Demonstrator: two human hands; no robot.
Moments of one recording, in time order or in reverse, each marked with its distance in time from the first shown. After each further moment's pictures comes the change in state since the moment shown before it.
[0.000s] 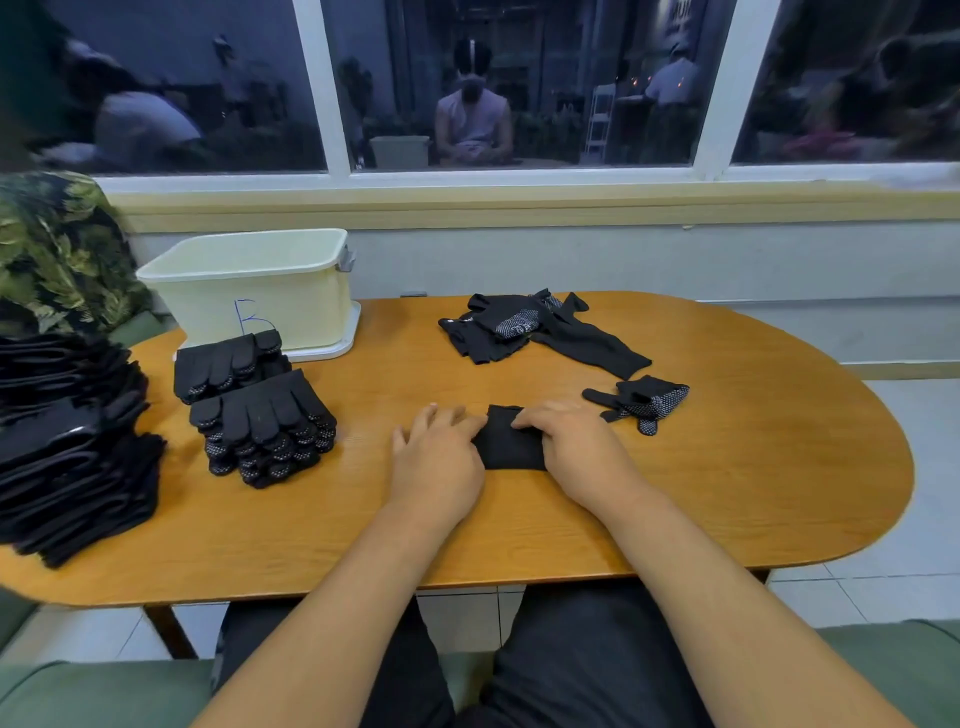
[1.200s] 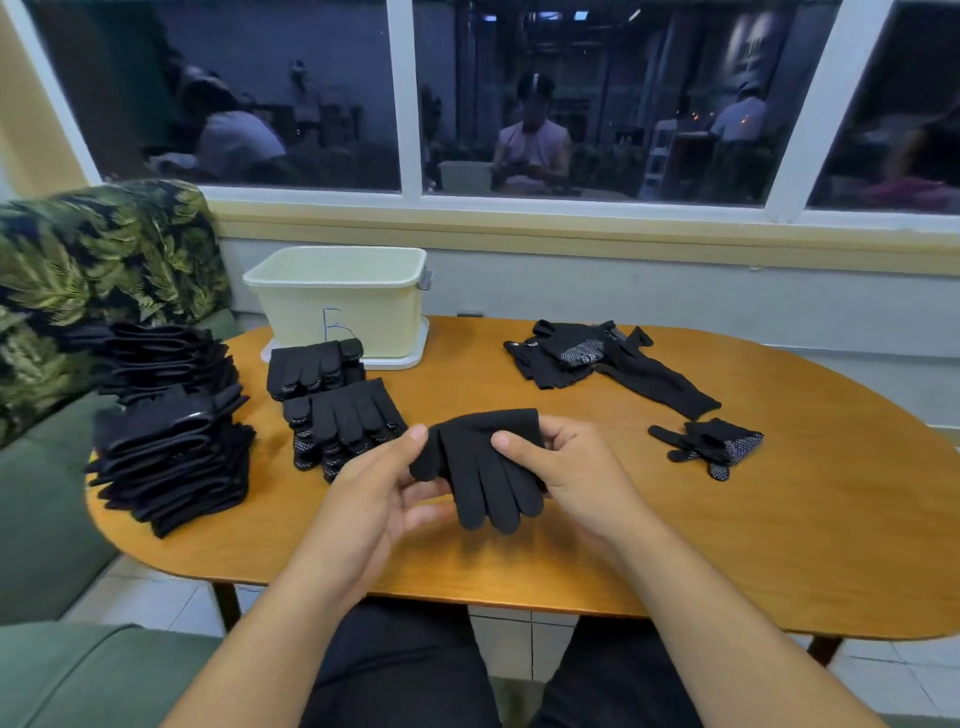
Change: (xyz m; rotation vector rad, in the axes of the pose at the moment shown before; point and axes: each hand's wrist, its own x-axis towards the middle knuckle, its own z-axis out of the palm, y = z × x) left_hand -0.090 -0.071 -0.111 -1.601 0.001 -0.293; right_hand 0.002 -0.127 -0.028 1.170 -0.227 0.219
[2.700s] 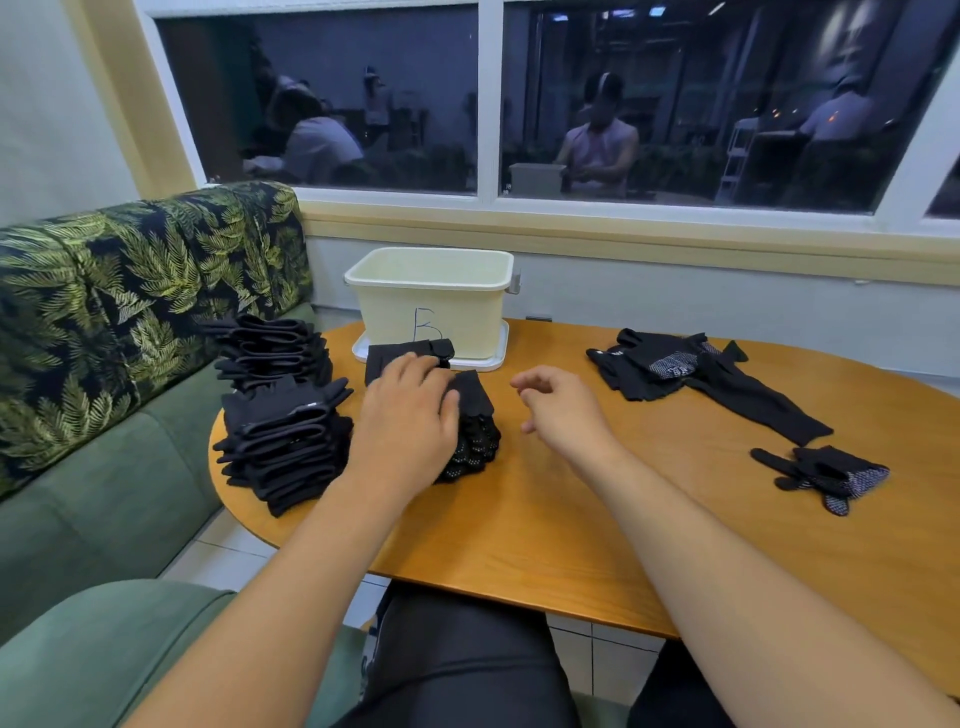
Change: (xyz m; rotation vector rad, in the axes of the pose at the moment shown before) left_hand 0.081 0.033 -0.092 1.607 0.357 0.645; right_hand 0.122 0.017 0.079 -0.474 0.184 0.072
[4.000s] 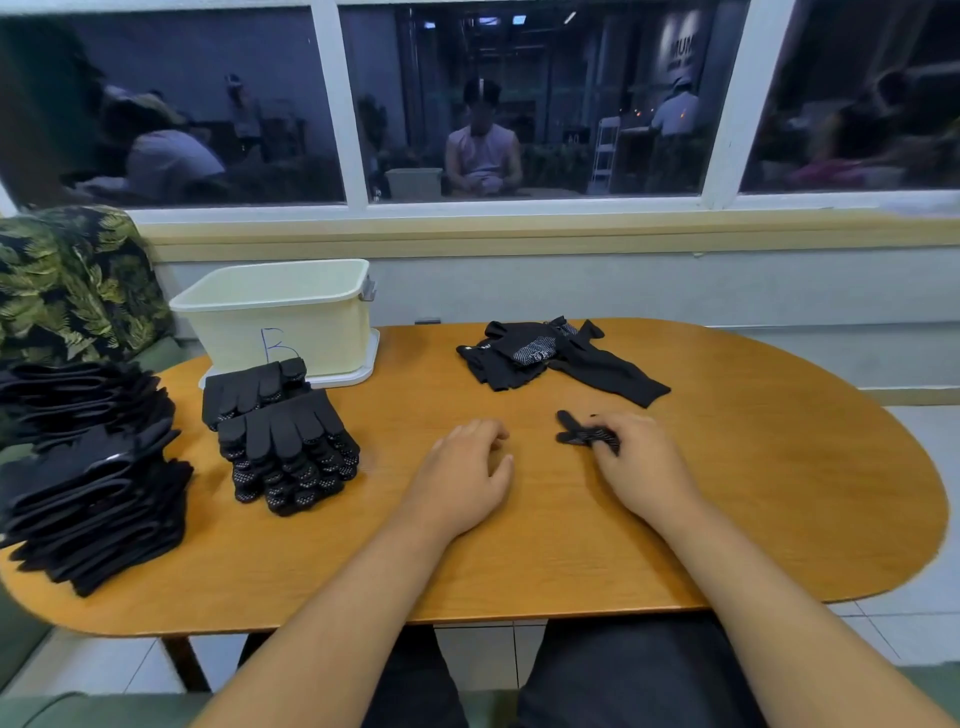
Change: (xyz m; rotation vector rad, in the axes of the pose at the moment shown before) left_hand -0.006 0.169 0.111 -0.358 -0.402 0.198; right_hand -0.069 0.147 -0.192 -0.601 0.302 -0.068
